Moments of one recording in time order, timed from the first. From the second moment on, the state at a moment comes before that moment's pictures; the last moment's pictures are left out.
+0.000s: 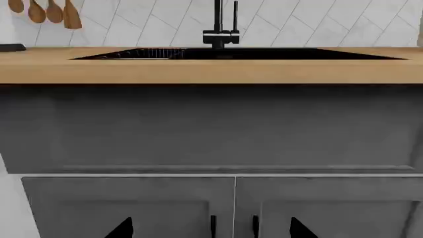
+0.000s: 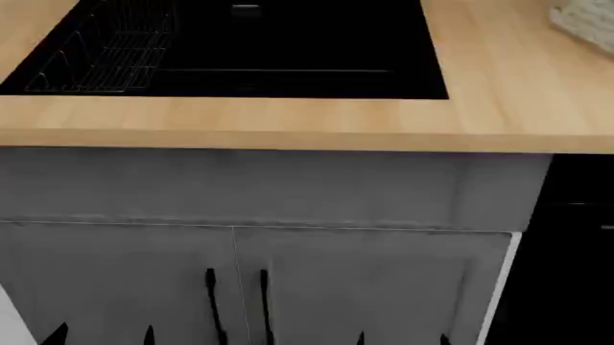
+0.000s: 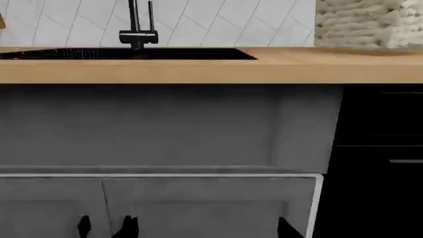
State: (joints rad) left arm 0.00 0.00 0.00 0.00 0.00 0.00 0.00; right arm 0.00 0.00 0.00 0.00 0.00 0.00 0.00
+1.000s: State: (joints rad) left arm -0.01 -0.09 0.09 0.03 -0.07 -0.02 -0.10; right arm 0.03 0.08 -0.08 0.01 0.12 0.05 0.09
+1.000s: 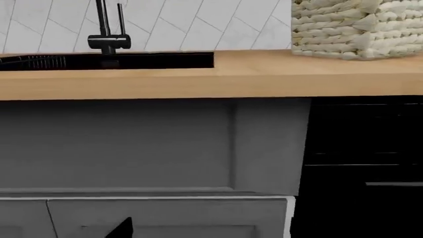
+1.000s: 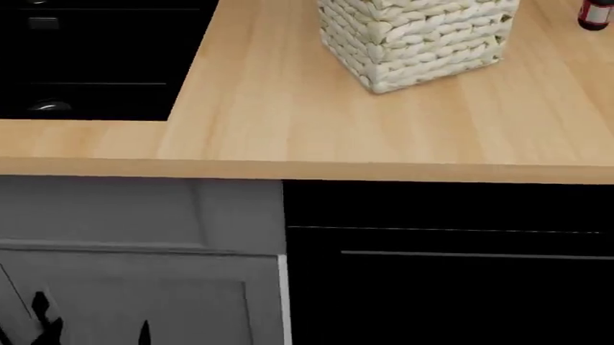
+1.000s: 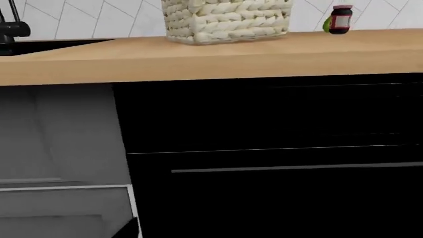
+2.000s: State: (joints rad) left arm -0.03 -0.14 0.13 0.05 -0.12 -0.07 -0.16; right arm 0.05 0.14 -0.14 -0.01 0.10 0.06 0.18
